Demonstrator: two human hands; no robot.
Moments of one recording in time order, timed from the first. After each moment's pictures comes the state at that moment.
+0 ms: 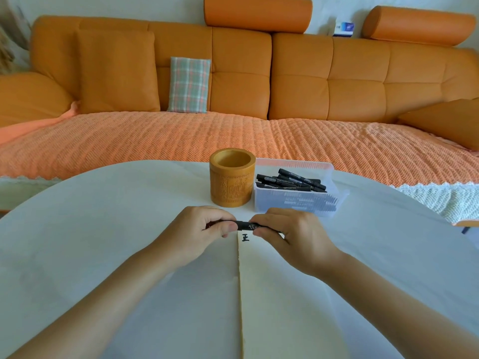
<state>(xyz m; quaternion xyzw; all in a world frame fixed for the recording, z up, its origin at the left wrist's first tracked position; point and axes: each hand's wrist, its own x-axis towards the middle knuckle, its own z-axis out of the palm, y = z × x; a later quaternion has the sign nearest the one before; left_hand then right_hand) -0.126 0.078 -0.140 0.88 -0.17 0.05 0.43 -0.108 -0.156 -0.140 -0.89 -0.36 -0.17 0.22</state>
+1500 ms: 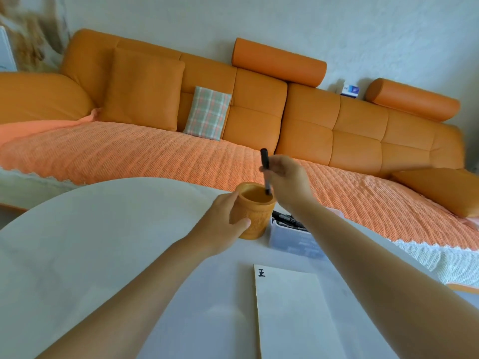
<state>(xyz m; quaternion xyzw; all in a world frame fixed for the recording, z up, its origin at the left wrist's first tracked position) -0.075 0.089 -0.129 0.87 -0.10 0.09 0.48 -0.005 -0.065 -0.050 -0.86 -0.16 -0.15 0.46</state>
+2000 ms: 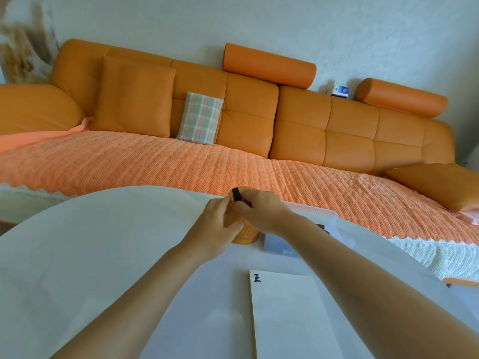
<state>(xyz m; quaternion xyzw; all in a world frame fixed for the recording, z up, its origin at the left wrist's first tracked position) -0.068 0.092 -0.130 0.85 -0.09 0.11 0.51 -0.010 -0.053 -0.077 -0.95 -0.25 -0.02 0.18</state>
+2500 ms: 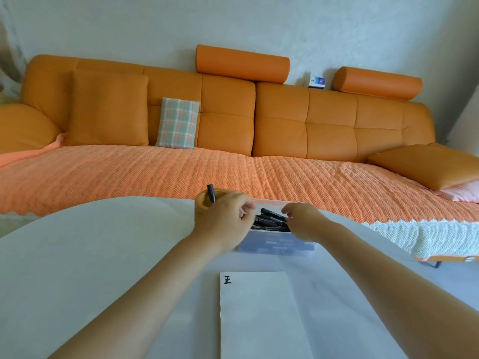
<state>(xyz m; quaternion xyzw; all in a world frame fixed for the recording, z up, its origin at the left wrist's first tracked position) -0.056 0.012 -0.093 0.90 -0.18 0.21 0.34 0.015 -0.207 -0.096 -1.00 -0.04 0.04 0.08</state>
